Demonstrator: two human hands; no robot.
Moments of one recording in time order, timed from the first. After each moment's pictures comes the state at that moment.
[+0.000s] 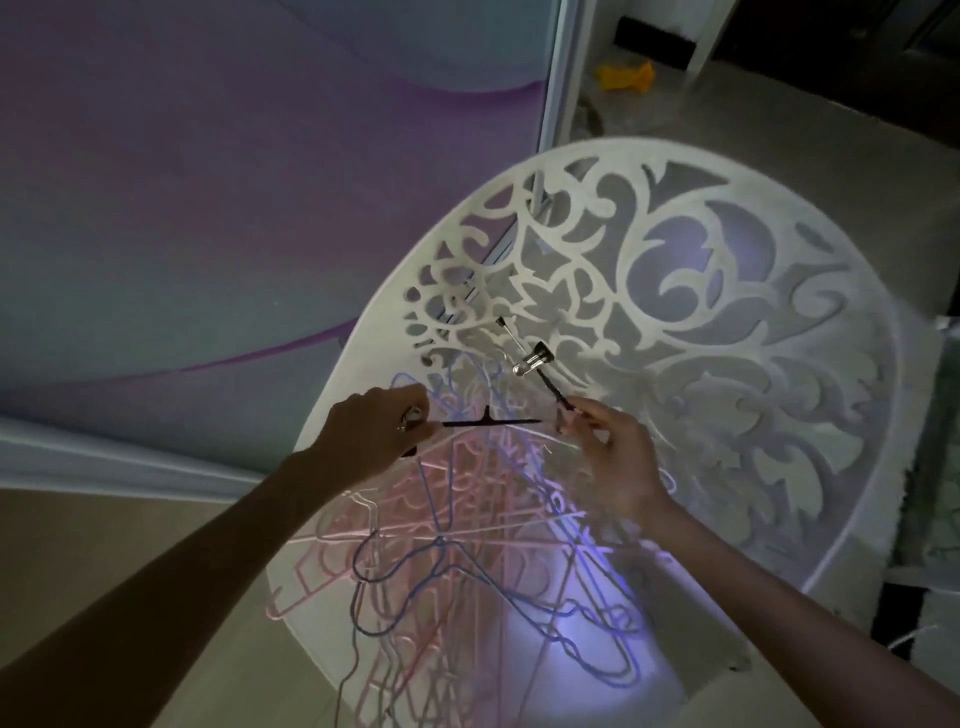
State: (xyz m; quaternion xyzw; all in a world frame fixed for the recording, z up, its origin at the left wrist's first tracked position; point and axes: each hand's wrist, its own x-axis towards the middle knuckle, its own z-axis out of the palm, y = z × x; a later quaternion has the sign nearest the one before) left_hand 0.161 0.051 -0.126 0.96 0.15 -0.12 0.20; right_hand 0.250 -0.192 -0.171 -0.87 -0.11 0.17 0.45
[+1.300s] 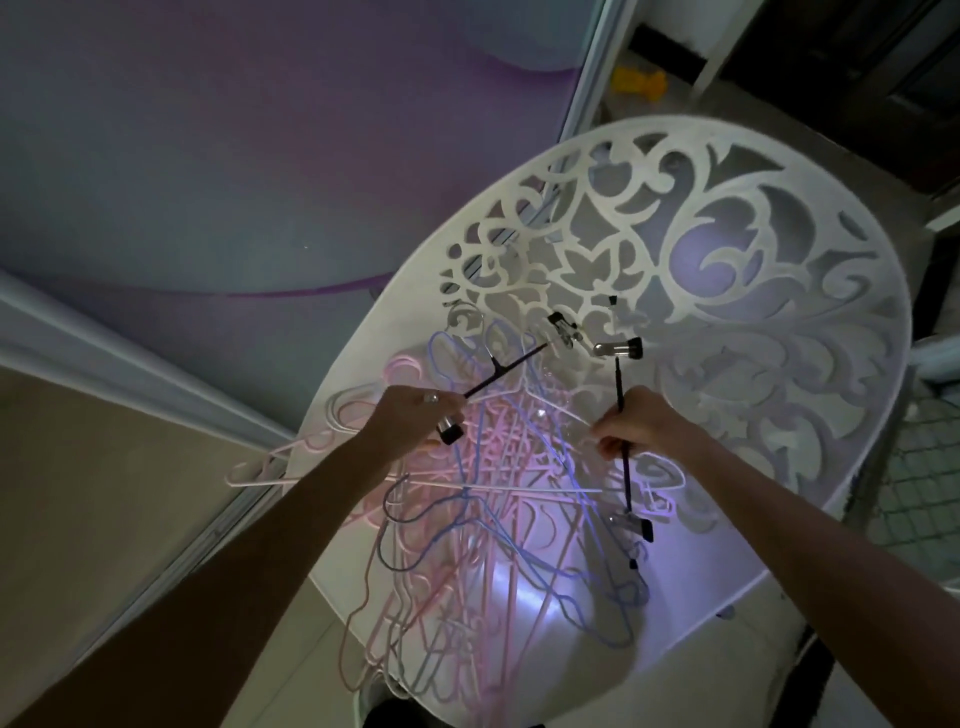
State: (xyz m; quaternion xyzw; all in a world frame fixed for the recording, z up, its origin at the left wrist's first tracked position) left_hand 0.107 0.032 -0.119 0.67 0.37 -0.12 0.63; right_hand 0.270 -0.186 -0.156 -0.89 0.03 0.41 0.20
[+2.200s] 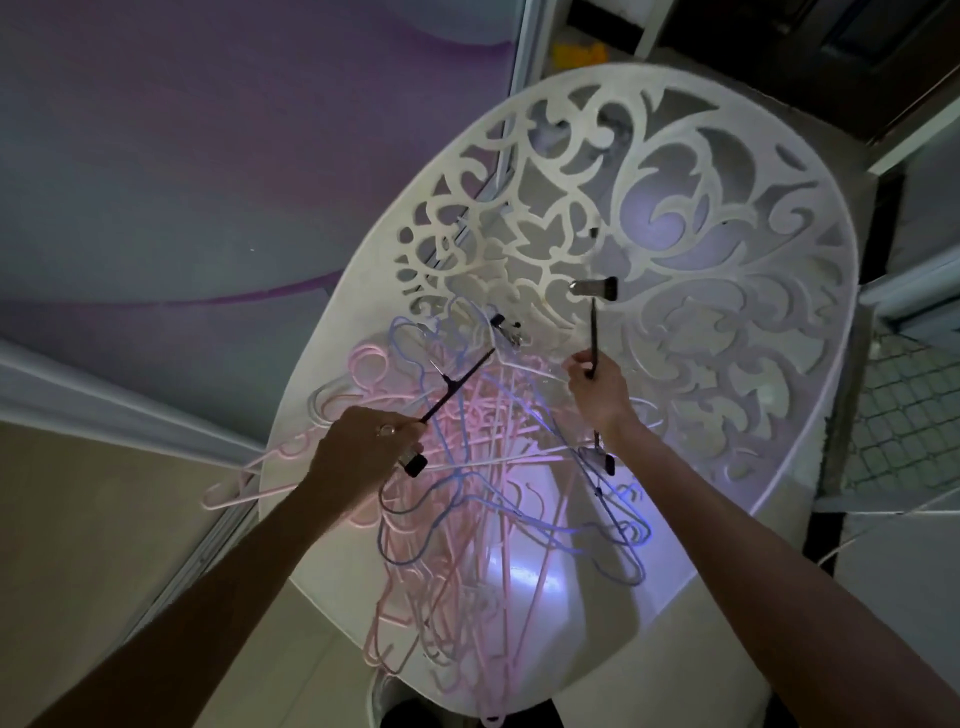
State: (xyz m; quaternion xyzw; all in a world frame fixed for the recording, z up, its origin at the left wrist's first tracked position) left_hand 0.083 0.029 -0.137 0.79 0.29 -0.10 0.53; right_hand 0.242 -0.180 -0.193 -0.87 0.08 0.19 0.44
